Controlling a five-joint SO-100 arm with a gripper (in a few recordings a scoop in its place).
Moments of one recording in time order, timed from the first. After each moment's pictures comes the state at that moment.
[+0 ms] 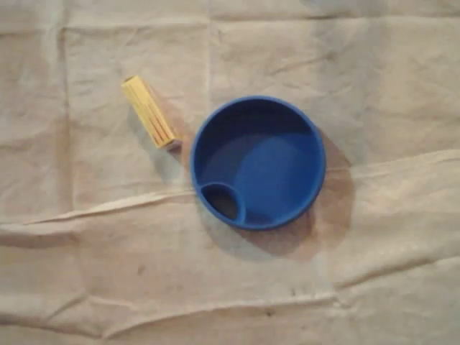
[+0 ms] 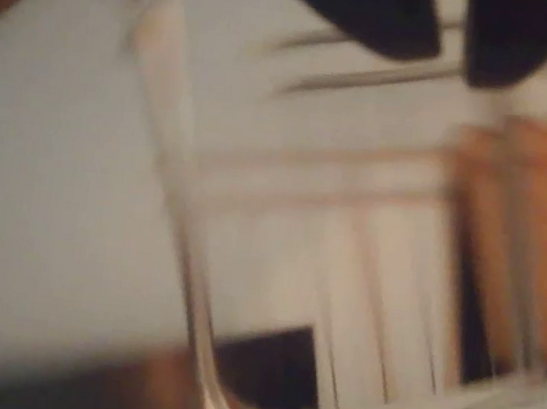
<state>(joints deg) 14.5 140.6 103.4 73.7 -86.7</state>
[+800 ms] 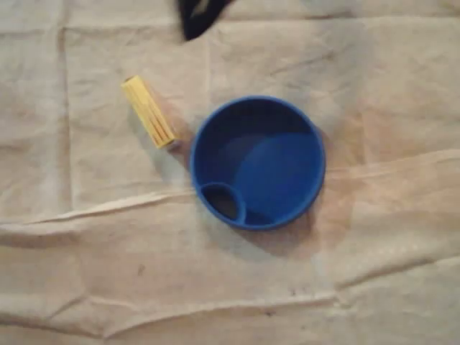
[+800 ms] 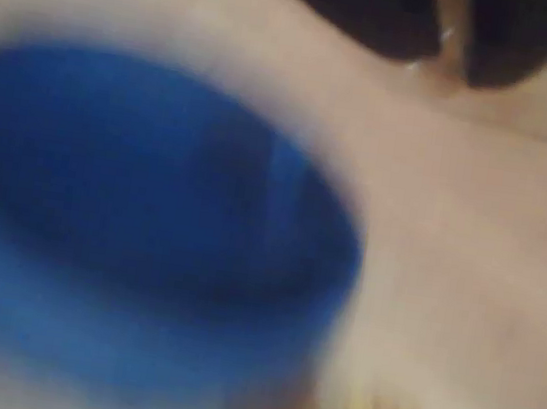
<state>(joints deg) 35.6 99.0 84.4 70.4 -155.0</state>
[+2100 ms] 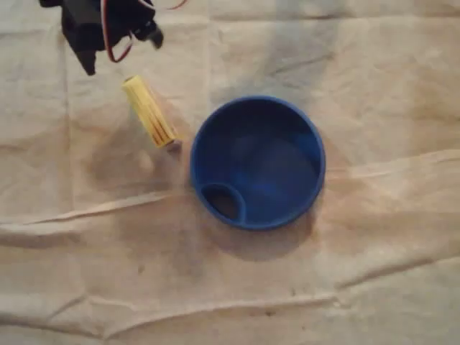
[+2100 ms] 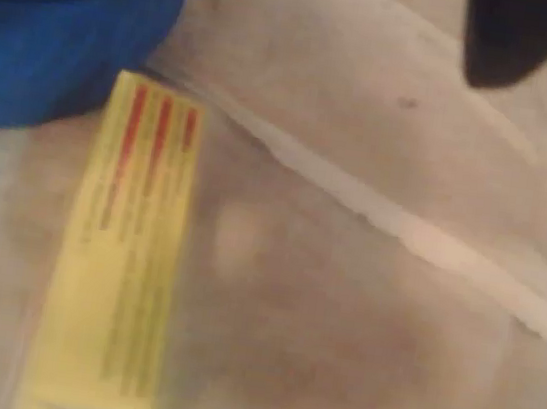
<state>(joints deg) 44.1 54.0 29.0 86.8 -159.5</state>
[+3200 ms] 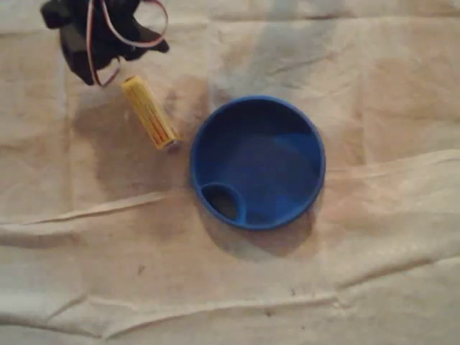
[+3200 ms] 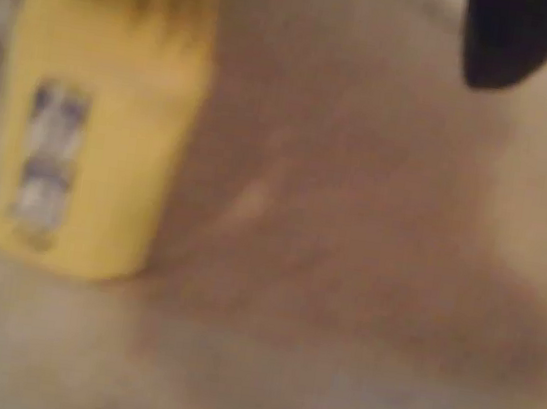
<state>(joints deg) 46.6 41.4 29.0 76.2 -156.8</state>
